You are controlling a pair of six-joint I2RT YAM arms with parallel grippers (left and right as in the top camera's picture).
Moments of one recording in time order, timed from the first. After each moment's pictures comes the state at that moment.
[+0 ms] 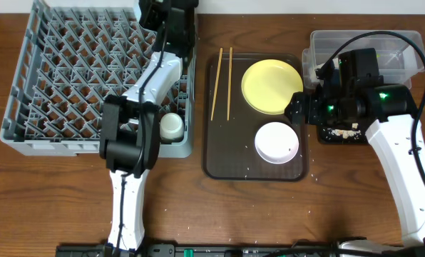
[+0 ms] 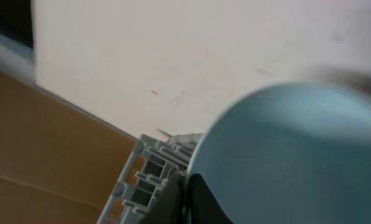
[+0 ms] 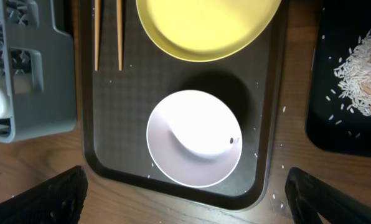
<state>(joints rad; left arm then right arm) -0.25 2.33 1.86 0.17 -0.93 0.56 0.14 1.47 1.35 -1.07 -0.28 0.25</state>
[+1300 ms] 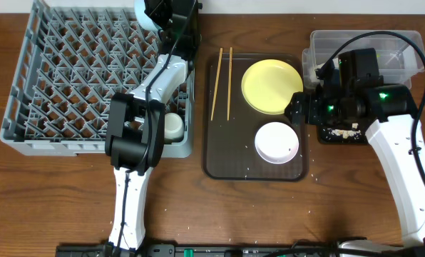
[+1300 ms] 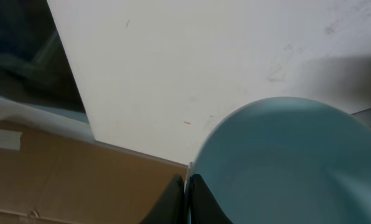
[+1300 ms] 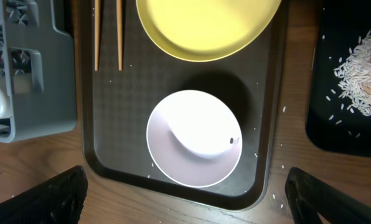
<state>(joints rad) -0.27 2.37 1.86 0.41 -0.95 1.07 0.14 1.47 1.35 -1.07 -0.28 0.25</state>
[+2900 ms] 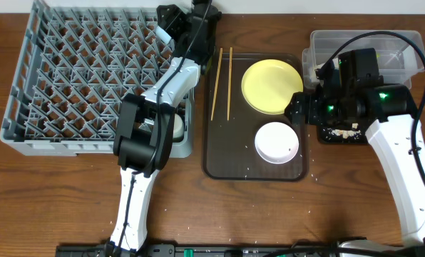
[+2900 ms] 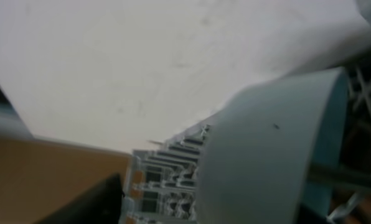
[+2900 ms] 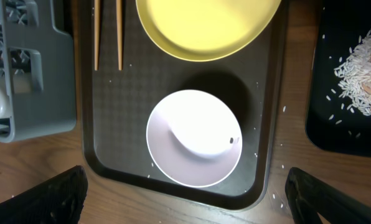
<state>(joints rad) -0.34 2.38 1.87 0.10 -0.93 0.74 0.14 1.47 1.35 -1.07 -0.28 0.25</state>
